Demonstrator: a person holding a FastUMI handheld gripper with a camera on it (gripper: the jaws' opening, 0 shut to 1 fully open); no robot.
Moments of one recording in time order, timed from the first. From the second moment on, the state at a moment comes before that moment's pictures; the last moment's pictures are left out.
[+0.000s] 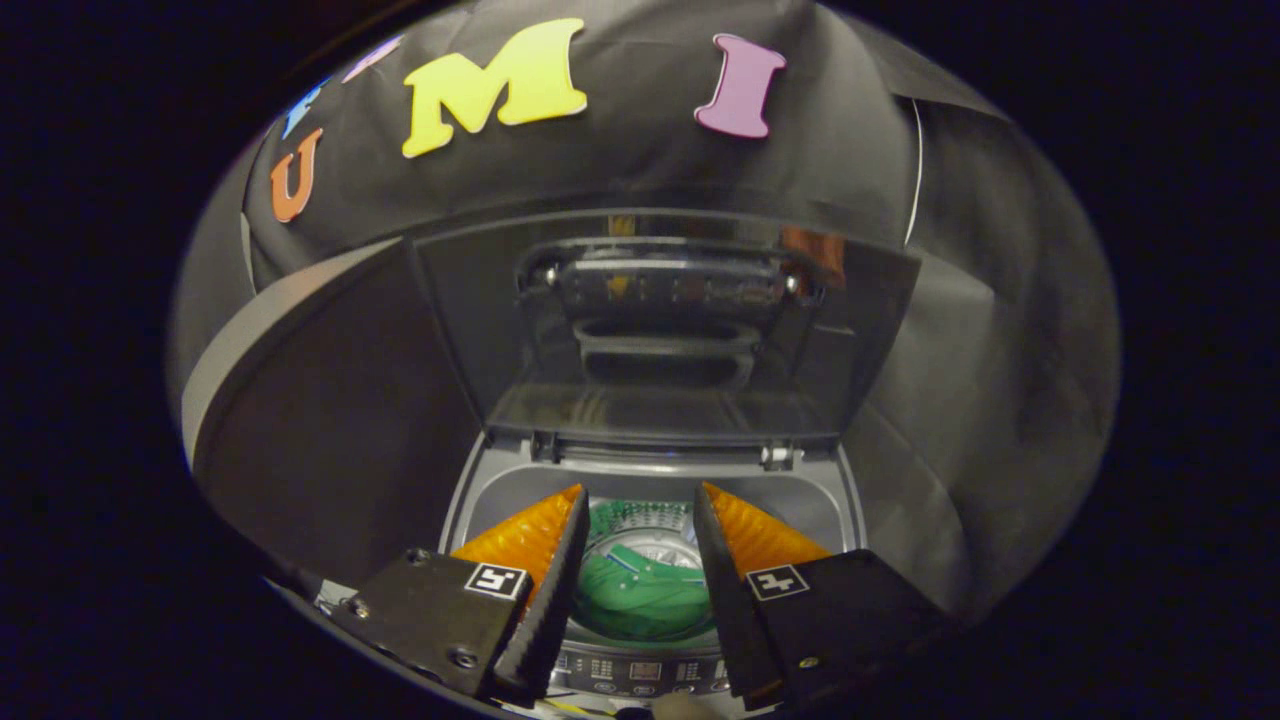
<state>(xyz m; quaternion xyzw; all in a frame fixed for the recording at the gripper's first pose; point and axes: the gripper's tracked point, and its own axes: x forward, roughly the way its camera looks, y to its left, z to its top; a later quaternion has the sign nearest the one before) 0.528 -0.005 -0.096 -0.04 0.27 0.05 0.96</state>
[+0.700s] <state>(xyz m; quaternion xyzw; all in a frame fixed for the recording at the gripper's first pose) 0.568 0.006 0.043 -0.05 0.14 0.07 0.99</state>
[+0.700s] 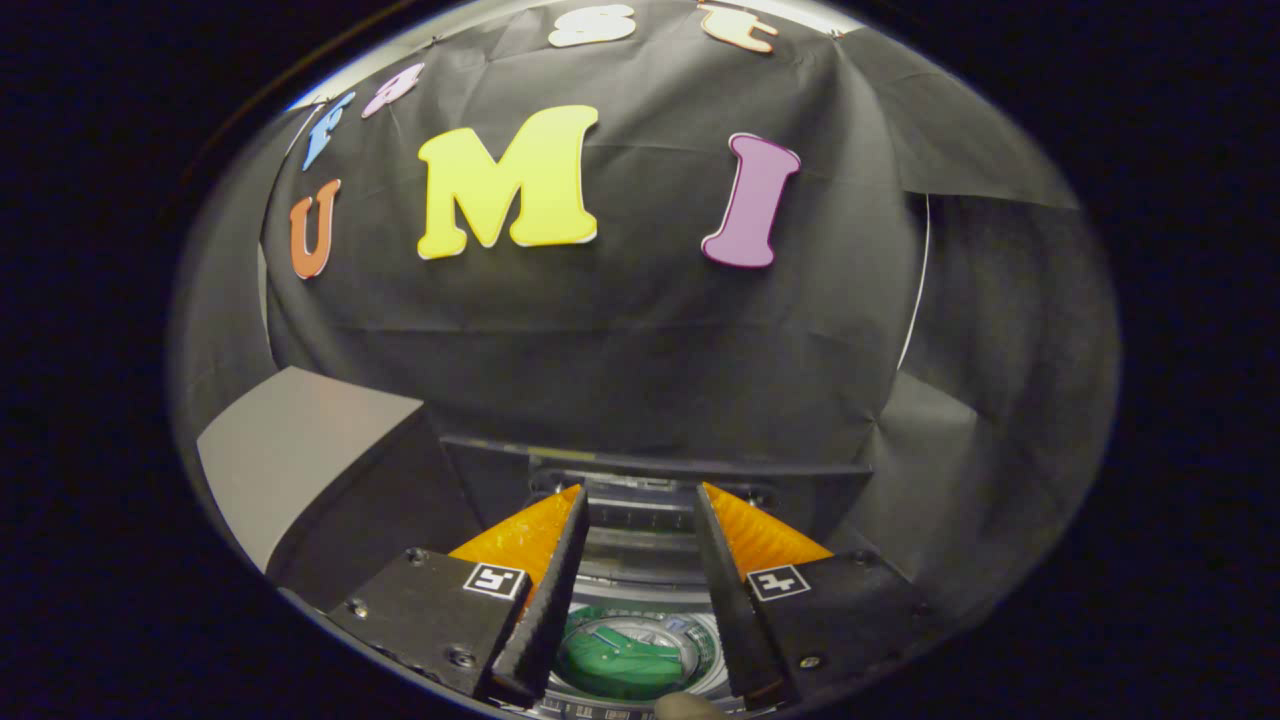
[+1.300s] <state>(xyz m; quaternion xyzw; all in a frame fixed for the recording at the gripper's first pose) 0.622 0.021 0.064 -0.05 0.13 0.07 0.99</state>
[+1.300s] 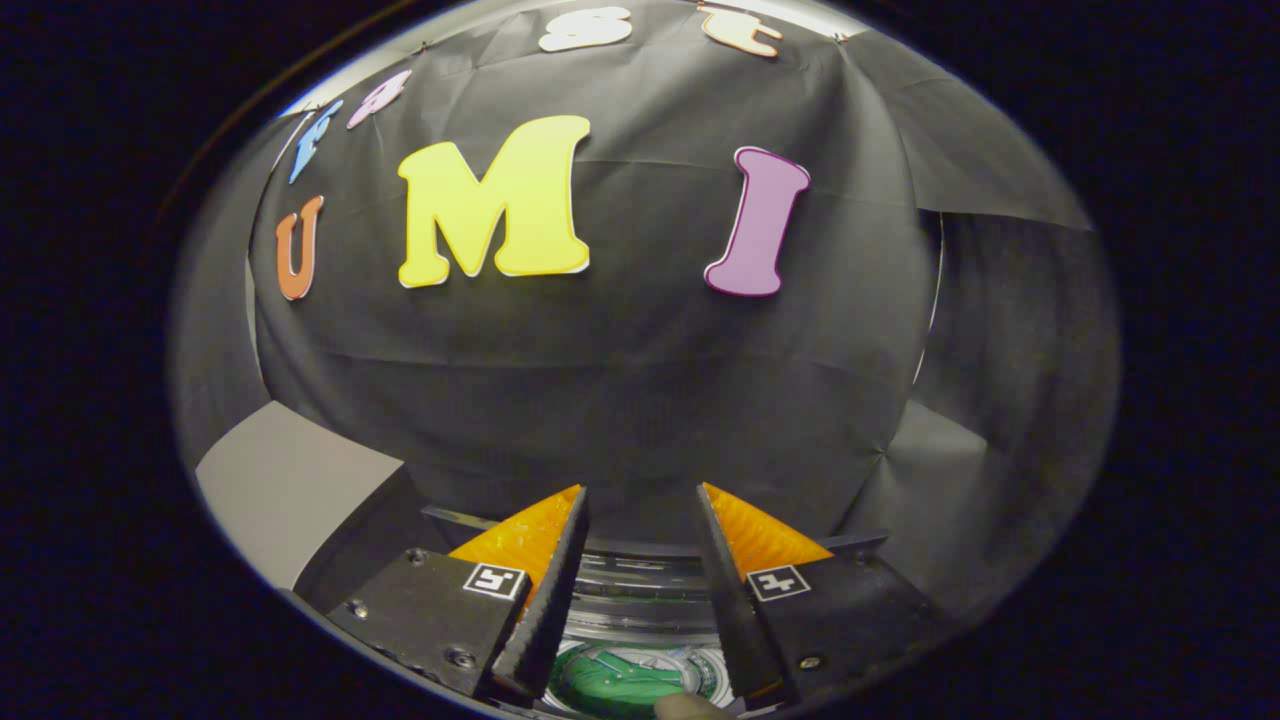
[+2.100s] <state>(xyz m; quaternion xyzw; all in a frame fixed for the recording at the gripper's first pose) 0.678 0.016 0.018 -0.04 0.17 0.04 0.98</state>
